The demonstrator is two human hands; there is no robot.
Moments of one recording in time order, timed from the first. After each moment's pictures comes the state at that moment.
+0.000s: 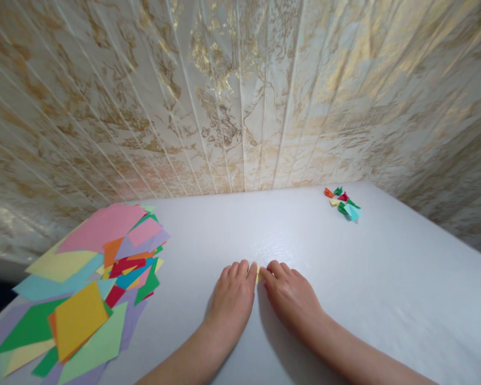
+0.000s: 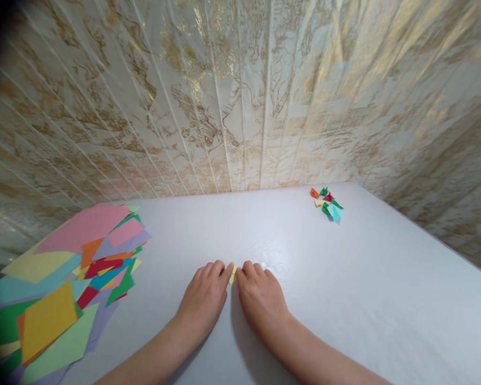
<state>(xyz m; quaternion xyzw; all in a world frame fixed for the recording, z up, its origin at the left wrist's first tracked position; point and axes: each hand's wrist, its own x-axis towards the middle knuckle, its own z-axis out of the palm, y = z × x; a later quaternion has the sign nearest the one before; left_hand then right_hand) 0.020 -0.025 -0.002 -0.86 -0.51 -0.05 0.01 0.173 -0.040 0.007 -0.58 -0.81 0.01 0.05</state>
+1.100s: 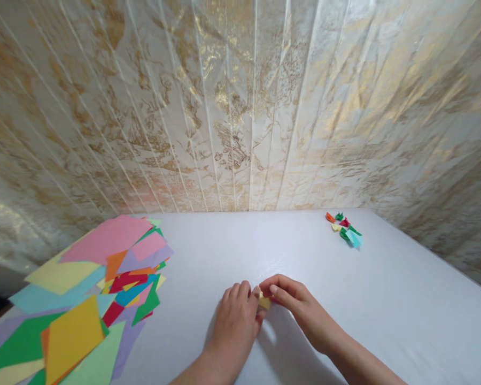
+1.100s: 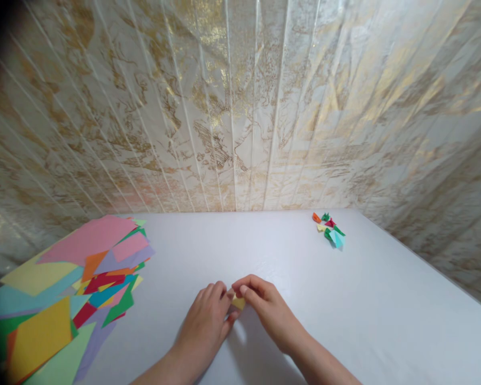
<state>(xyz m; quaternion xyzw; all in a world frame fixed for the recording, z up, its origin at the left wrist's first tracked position) 0.024 -0.029 0.006 -0.82 -0.55 -0.10 -0.10 0.187 -0.021 0.029 -0.47 -0.55 0.57 0.39</state>
